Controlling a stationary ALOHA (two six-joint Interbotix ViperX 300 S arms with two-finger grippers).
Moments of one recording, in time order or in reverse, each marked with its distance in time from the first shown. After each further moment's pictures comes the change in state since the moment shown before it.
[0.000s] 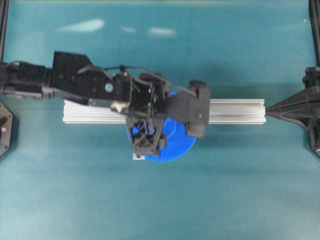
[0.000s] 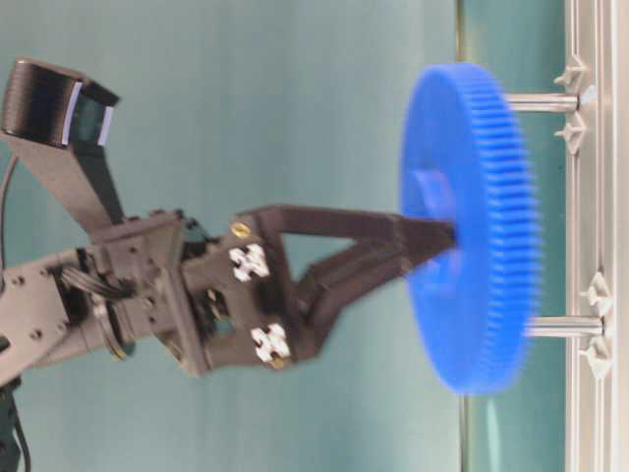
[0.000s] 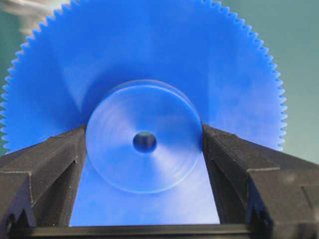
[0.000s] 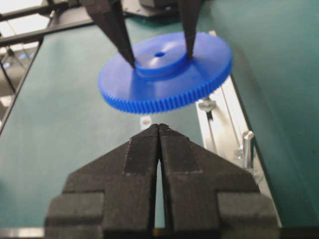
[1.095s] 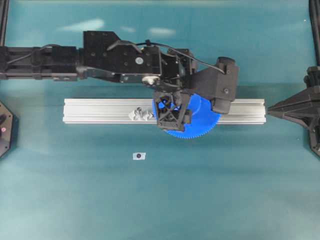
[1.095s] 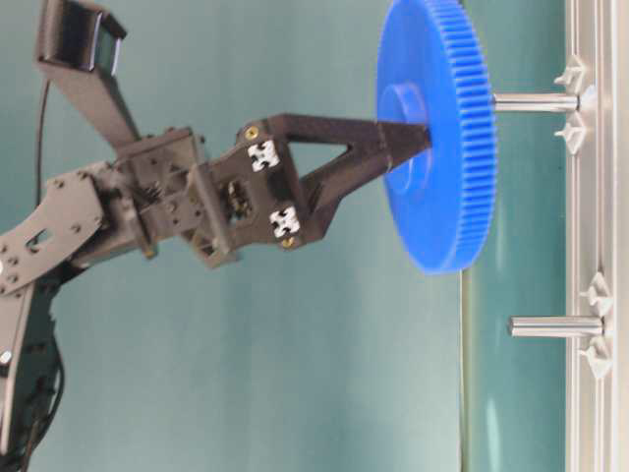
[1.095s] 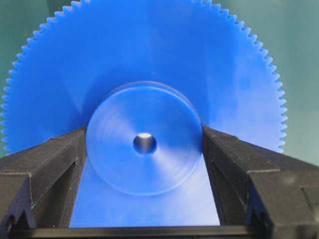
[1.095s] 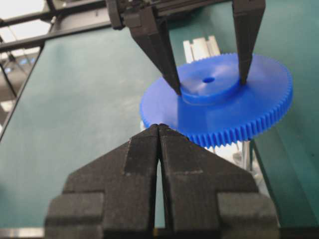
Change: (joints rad) left arm 0.087 0.161 -0.202 -0.002 0.003 0.147; right arm -0.005 -0.026 0.009 0.000 0.000 0.000
